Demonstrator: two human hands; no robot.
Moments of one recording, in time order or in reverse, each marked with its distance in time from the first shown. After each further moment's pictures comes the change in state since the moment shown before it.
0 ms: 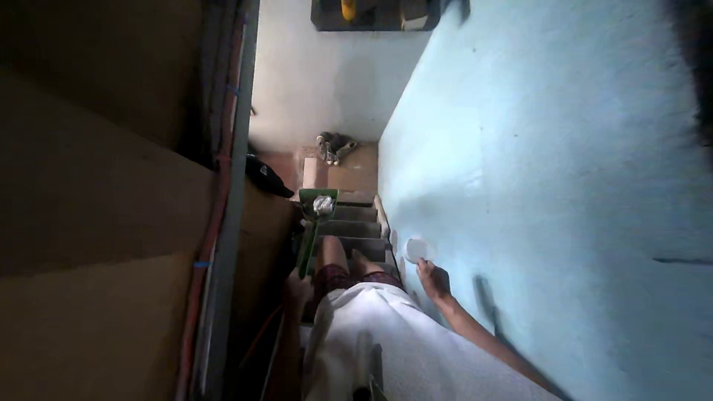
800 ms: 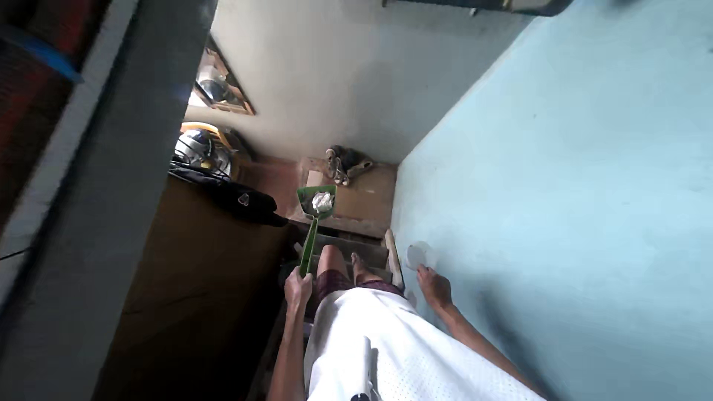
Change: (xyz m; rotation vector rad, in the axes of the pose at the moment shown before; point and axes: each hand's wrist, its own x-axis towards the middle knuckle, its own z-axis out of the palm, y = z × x) left_hand 0.427 0.052 0.188 -0.169 -0.098 -0.213; right_hand 0.455 -0.036 0.159 -0.092 0.038 -0.114
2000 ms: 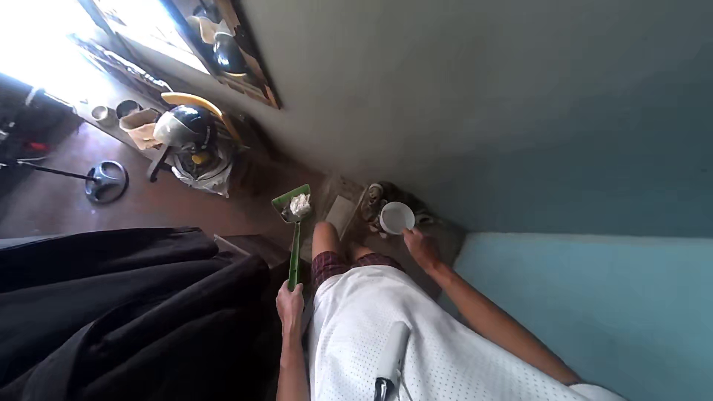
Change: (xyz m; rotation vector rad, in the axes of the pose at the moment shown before) left_hand 0.683 0.059 0.102 -0.398 0.266 -0.338; right_hand 0.813 -0.288 0.185 -0.016 0.039 -0.529
